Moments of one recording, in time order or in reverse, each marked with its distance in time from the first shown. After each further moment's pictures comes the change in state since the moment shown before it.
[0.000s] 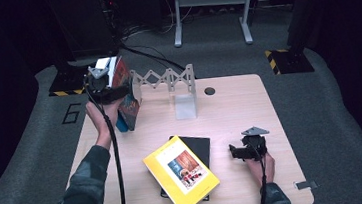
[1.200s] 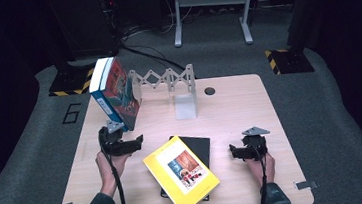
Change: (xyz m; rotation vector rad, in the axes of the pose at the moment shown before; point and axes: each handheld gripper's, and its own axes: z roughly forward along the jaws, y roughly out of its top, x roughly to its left) left arm -0.021 -0.147 -0.023 0.233 -0.160 0.043; right arm -0.002 -0.001 0.000 -0.002 0.005 -0.007
